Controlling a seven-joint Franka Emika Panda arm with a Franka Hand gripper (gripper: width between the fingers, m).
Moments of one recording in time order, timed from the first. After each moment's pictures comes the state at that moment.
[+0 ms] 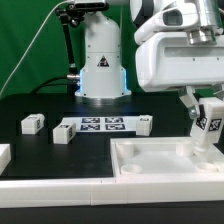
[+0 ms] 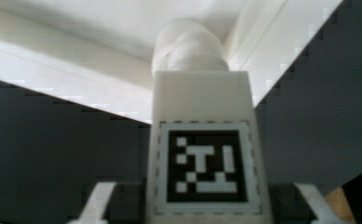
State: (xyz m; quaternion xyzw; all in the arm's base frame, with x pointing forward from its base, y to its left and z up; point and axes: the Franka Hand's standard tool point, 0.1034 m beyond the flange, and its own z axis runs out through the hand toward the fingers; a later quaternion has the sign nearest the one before) arm 0.611 0.123 0.102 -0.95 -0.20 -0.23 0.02
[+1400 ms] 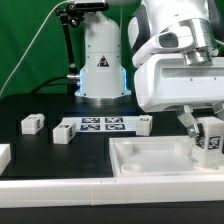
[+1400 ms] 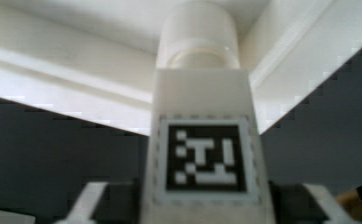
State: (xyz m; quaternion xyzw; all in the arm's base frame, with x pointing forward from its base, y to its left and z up) arm 0.615 0.123 0.077 -0.94 -0.19 -0.29 0.02
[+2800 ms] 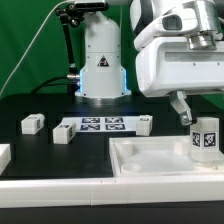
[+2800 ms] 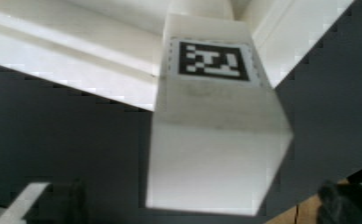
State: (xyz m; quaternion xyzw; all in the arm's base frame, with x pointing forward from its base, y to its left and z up) arm 0.614 0.122 0.094 -0.95 -0.20 -0.24 0.02
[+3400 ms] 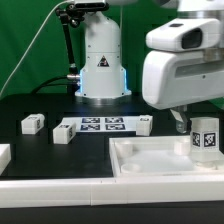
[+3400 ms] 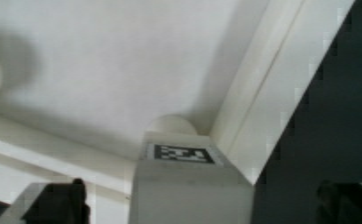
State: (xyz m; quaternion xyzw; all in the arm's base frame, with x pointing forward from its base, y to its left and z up) arm 0.614 0.124 0.087 -0.98 -0.20 0.01 0.02
